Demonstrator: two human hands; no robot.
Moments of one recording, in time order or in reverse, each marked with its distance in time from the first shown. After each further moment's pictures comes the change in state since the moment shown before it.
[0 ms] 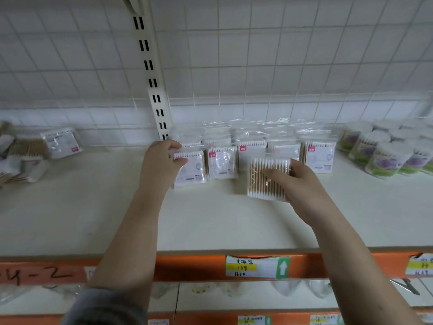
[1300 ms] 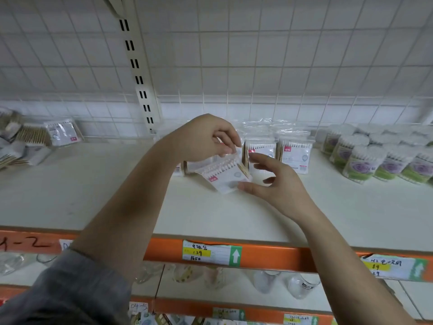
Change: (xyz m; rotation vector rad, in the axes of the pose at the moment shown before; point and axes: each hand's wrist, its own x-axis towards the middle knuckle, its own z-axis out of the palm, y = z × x) left_hand -0.032 0.150 0.002 -0.097 -0.632 0.230; right_hand 0.002 0.011 -0.048 -0.352 -0.177 -0.337
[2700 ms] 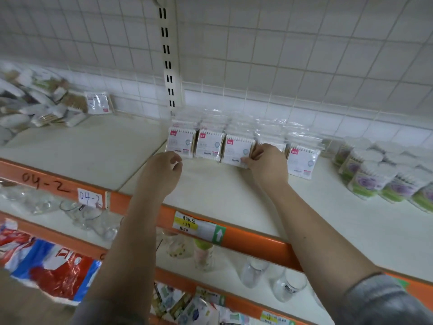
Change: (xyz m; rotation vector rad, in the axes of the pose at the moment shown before) left_hand -0.070 -0.089 0.060 0.287 0.651 -0.539; right_hand 0.055 0.018 0.018 -0.271 0.089 0.163
